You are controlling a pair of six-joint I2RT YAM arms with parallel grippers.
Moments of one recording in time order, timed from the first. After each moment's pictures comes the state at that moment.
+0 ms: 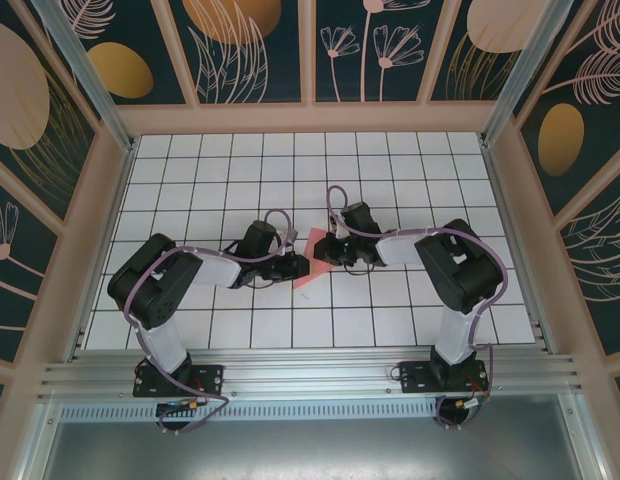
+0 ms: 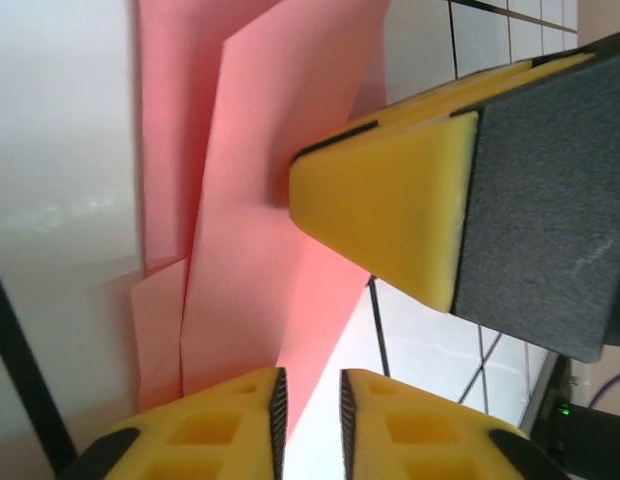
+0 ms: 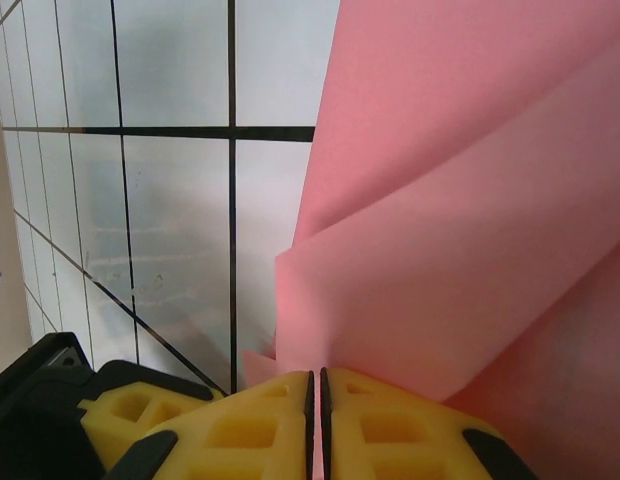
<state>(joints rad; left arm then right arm) -0.60 1.79 0.69 0.32 0.58 -0.75 0.58 1.85 0.87 0.12 -0.52 0.76</state>
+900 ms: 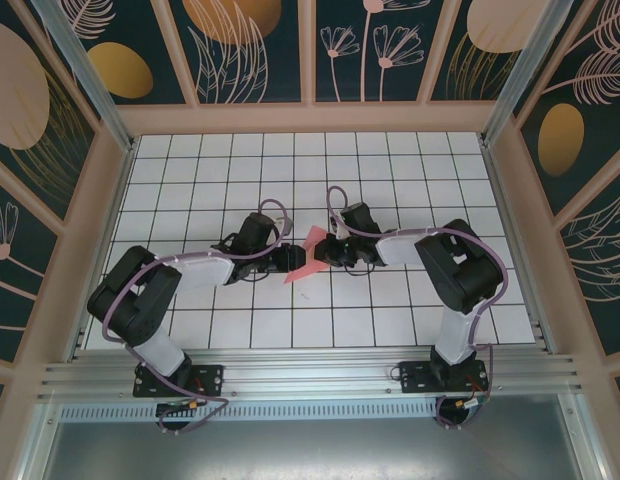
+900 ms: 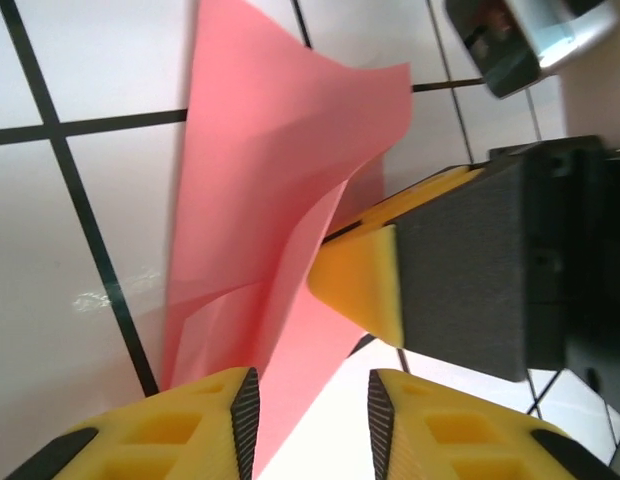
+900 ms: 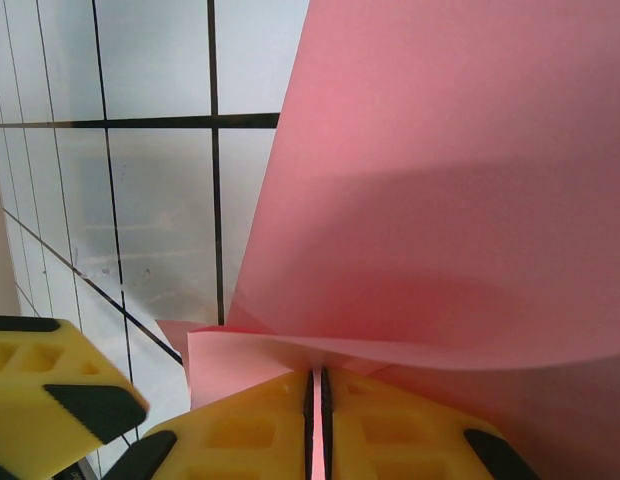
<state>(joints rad) -0.61 1.66 0.73 0.15 0.39 -0.60 0.58 1.85 0.87 0.10 -0.52 0.76</state>
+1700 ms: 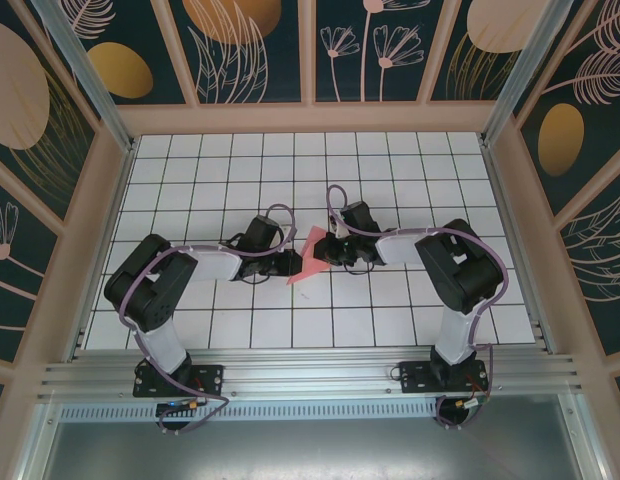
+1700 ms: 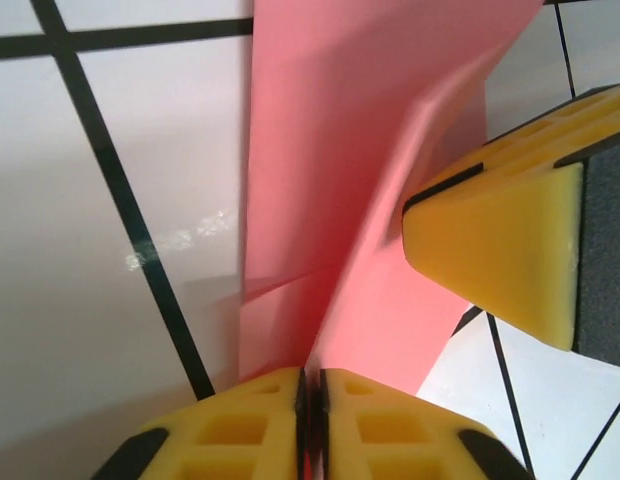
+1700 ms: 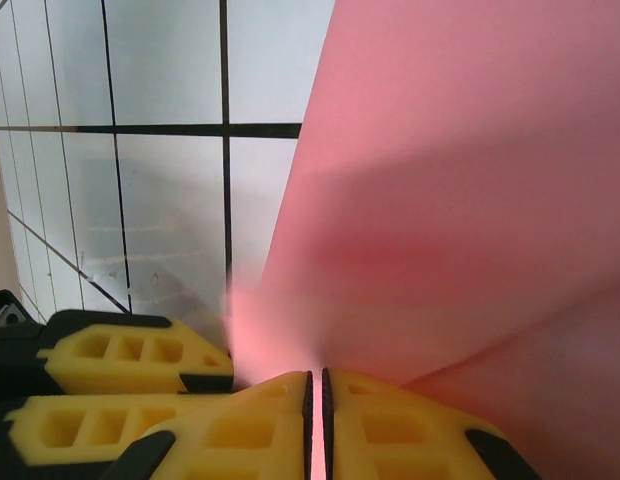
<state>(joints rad) -0.60 1.77 0.77 0.11 0.41 -0.52 0.58 1.85 0.88 0.09 -0.52 0.76</state>
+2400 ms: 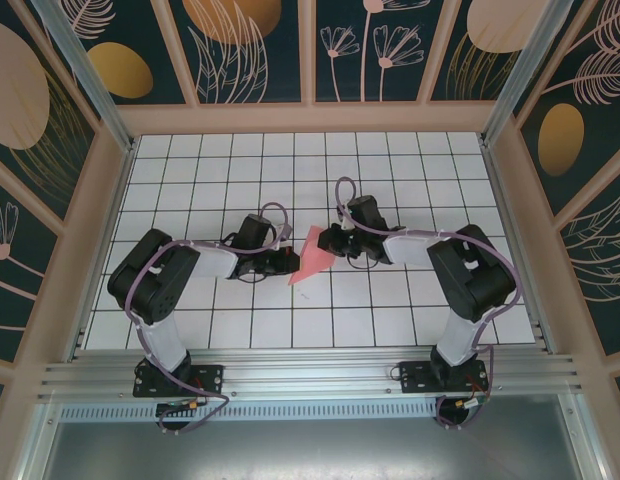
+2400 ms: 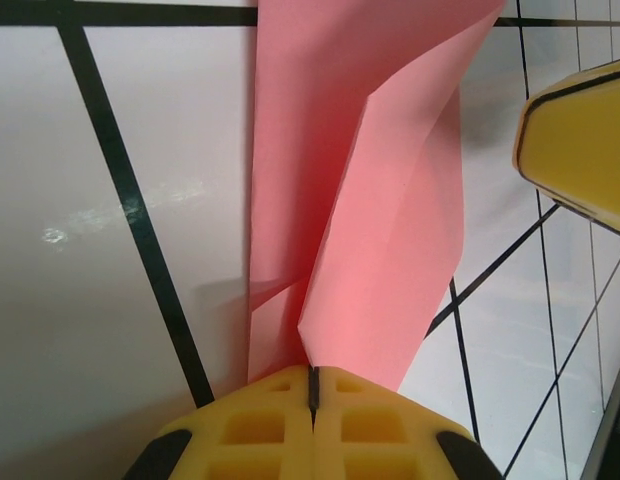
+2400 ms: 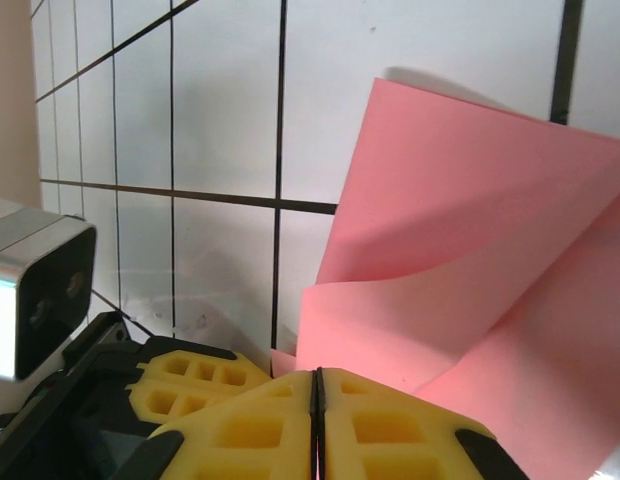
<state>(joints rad) -0.54 1.82 0.75 0.20 0.57 -0.60 0.56 1.77 0.86 0.13 -0.48 0.78</state>
